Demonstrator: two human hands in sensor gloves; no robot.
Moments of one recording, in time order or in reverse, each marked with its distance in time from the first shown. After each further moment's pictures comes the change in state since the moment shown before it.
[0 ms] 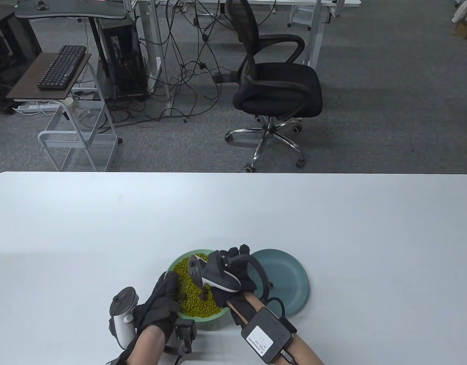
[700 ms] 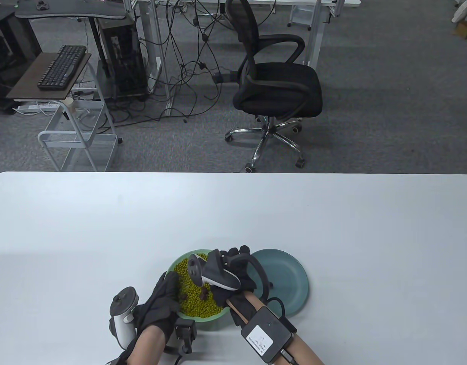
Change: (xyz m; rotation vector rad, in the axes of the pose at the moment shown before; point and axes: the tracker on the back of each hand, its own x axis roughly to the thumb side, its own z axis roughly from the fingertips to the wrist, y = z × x) left_hand 0.000 0.000 0.000 -0.003 0.000 0.000; right_hand 0.001 0.000 -0.001 0.030 -0.014 -0.007
